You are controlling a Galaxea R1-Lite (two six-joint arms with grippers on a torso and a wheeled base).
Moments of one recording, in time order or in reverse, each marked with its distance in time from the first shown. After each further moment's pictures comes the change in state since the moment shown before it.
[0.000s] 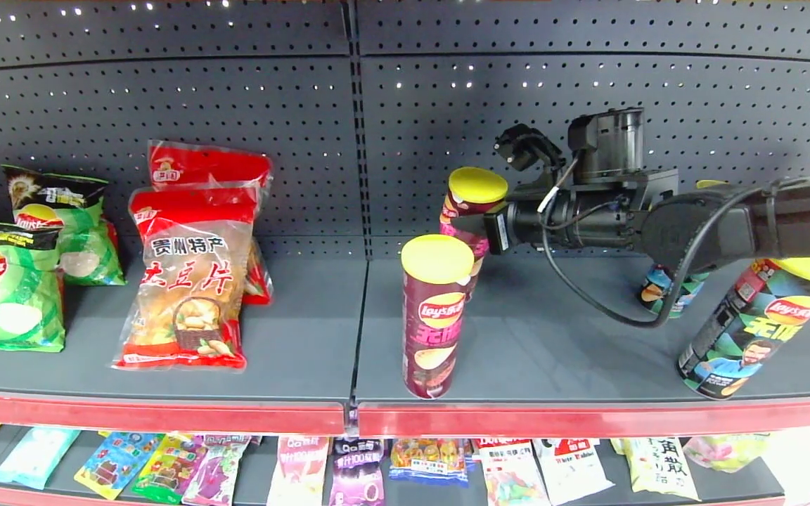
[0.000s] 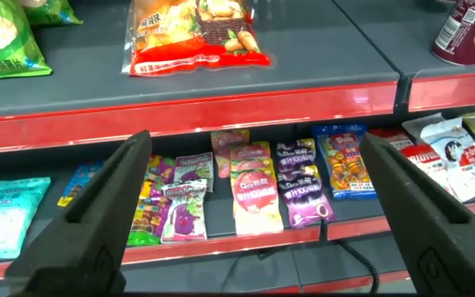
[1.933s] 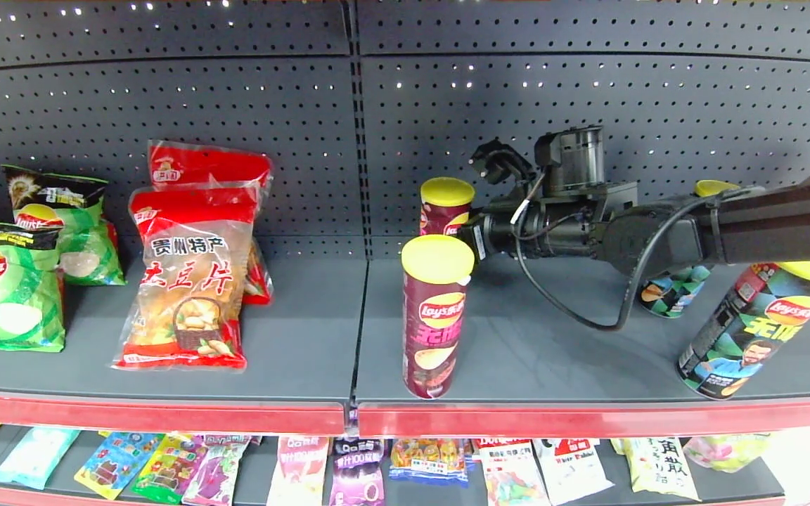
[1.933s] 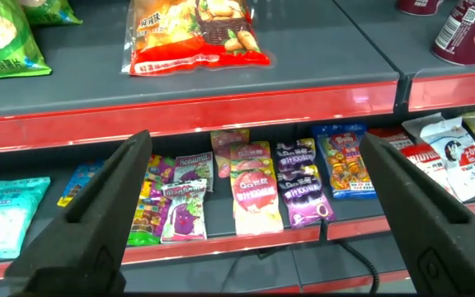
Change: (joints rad) left arm 0.000 0.001 0.000 0.000 0.000 0.000; right arm 0.029 0.073 -0.044 -0.004 -0.003 0.019
